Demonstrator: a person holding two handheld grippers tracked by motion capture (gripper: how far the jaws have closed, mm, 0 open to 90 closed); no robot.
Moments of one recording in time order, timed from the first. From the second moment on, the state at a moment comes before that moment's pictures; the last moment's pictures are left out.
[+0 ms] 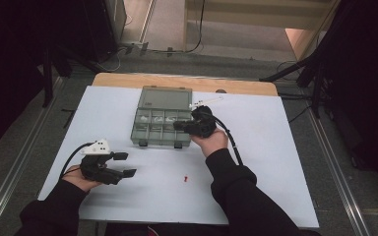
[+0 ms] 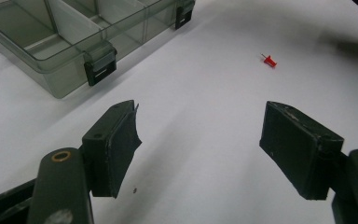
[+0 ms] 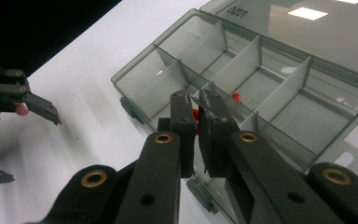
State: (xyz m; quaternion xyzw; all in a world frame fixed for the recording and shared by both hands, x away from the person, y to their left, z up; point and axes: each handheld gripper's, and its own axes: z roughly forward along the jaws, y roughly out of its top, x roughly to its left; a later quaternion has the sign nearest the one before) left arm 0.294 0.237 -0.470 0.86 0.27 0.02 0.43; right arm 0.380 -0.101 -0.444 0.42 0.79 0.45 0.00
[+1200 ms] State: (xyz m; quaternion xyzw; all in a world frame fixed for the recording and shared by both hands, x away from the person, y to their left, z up) left arm 0.296 0.238 -0.469 0.86 0.27 0.02 0.44; right arm 0.416 -0.087 -0.458 0.45 0.78 0.44 0.03
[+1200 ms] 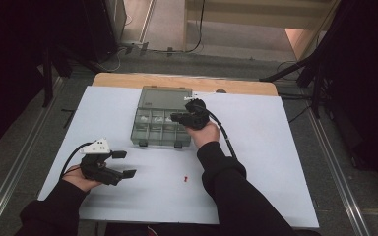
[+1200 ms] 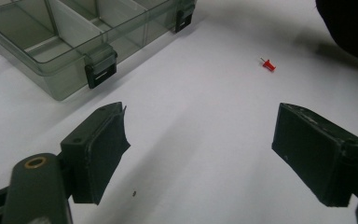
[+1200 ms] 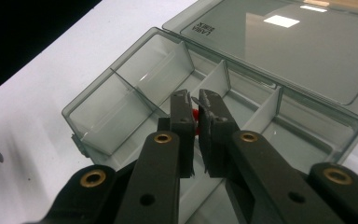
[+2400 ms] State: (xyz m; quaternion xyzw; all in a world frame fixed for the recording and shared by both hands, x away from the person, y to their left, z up) left arm 0.296 0.238 -0.470 0.86 0.27 0.02 0.43; right arm 0.429 -0.075 -0.474 0.43 0.79 0.44 0.06
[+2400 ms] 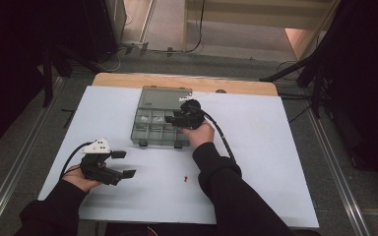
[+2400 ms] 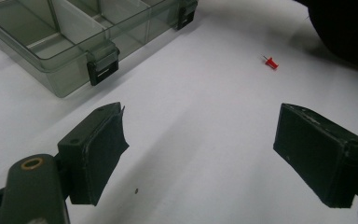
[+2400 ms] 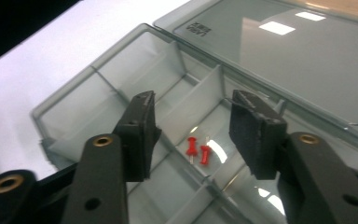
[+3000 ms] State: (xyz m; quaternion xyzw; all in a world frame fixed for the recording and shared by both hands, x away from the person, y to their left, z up) left arm 0.296 0.237 -0.471 0.86 0.28 0.02 0.43; right arm 0.406 -0.085 -0.452 0.41 0.78 0.46 0.05
